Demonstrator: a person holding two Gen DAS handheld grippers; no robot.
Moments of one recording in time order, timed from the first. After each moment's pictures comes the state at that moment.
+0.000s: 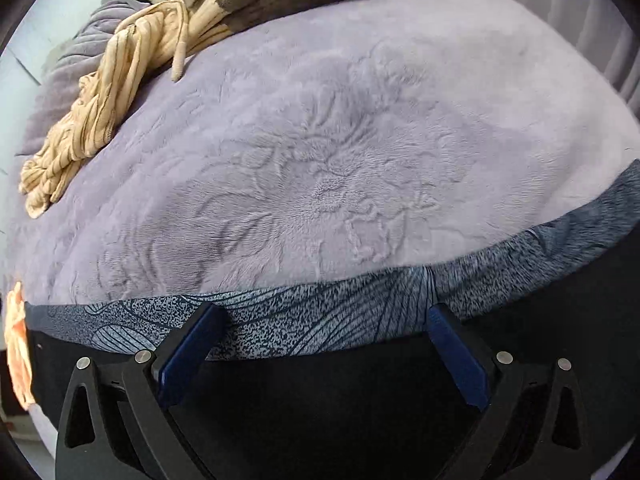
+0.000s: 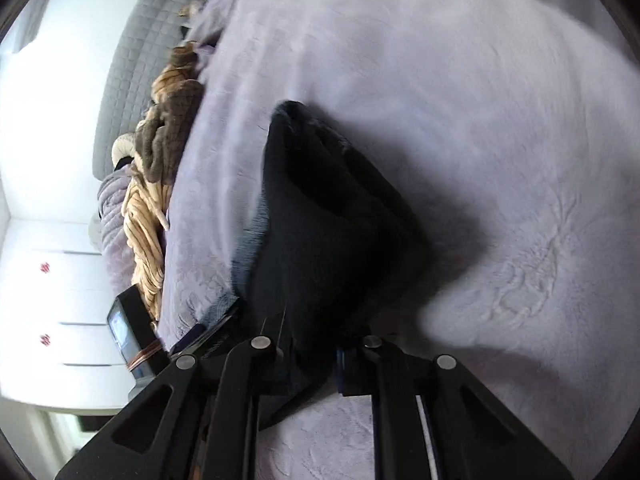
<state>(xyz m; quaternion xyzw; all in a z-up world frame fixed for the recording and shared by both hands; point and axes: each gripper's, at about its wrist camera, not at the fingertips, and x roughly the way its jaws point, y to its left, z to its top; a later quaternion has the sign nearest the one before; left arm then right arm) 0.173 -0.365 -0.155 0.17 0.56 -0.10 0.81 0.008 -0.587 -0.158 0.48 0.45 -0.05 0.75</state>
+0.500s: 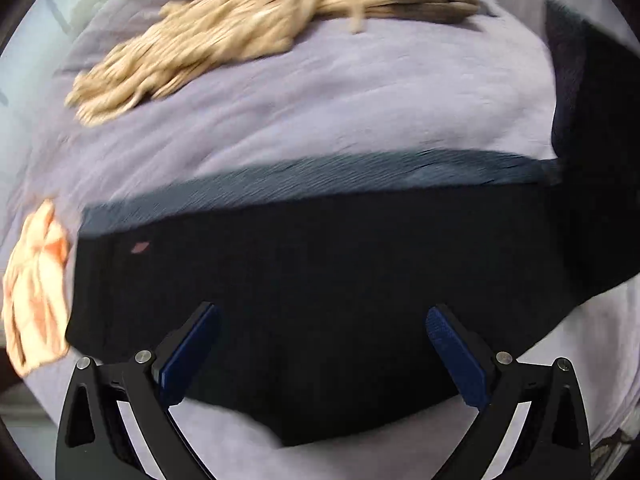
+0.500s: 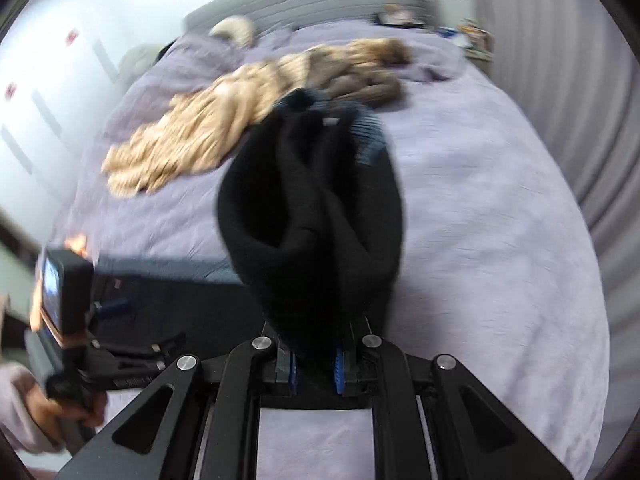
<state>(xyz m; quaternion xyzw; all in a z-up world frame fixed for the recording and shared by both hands) 0.104 -0.116 -0.092 0.11 0.59 -0.07 0.80 0.064 -0.329 -0.017 0.08 0.47 0.03 0.88</state>
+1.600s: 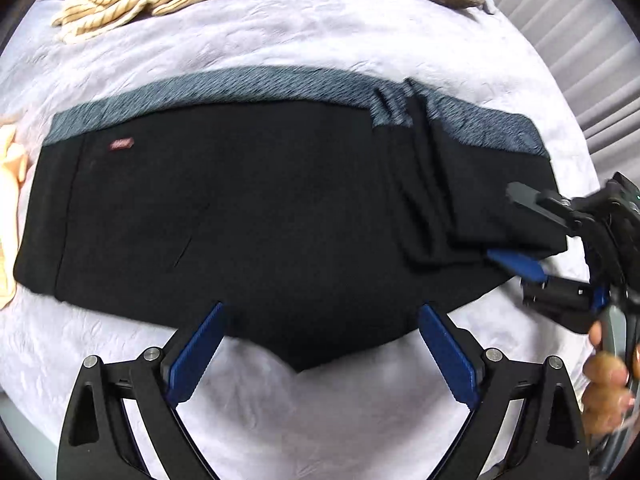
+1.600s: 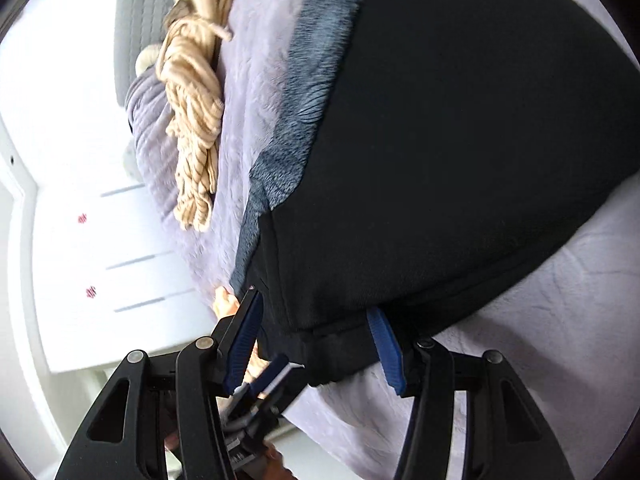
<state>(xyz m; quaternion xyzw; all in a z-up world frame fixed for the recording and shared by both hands) 0.073 -0.095 -0.116 0.01 0.64 -0.14 0.75 0.064 -0.273 -0.180 0.59 0.51 0.09 0.62</state>
